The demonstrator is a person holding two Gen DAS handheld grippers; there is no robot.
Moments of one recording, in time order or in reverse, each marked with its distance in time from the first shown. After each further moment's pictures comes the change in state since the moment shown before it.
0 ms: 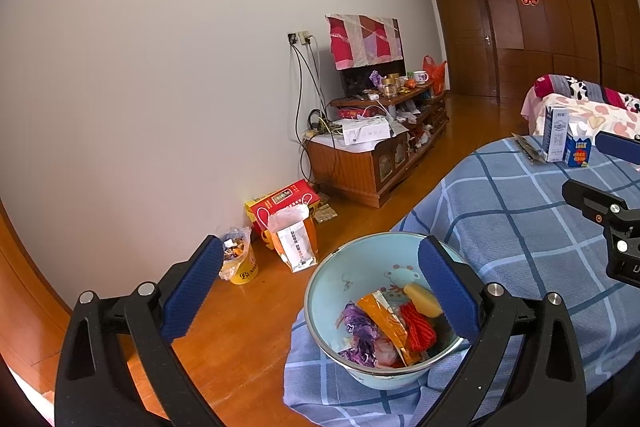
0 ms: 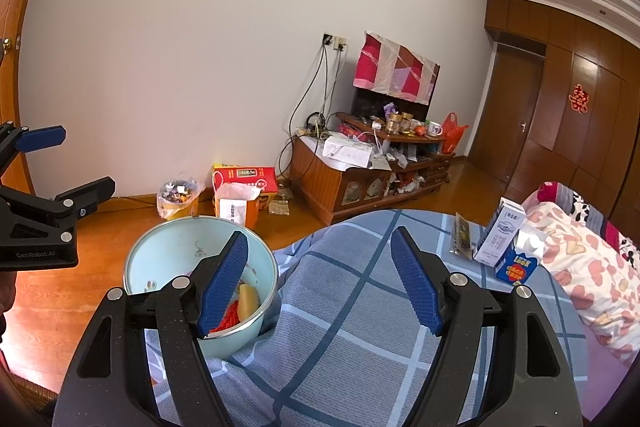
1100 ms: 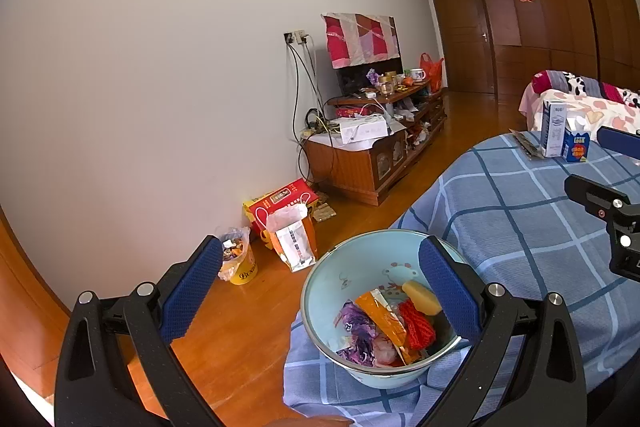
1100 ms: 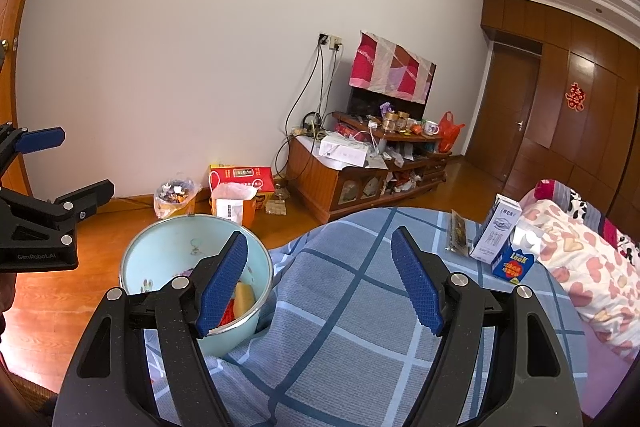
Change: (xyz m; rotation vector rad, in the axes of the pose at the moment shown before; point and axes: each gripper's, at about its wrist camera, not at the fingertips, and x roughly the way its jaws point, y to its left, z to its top) left arm 0.003 -0.003 -0.002 0.016 0.002 -0.007; right arm -0.004 -0.003 -0.003 0.009 -0.002 -0.011
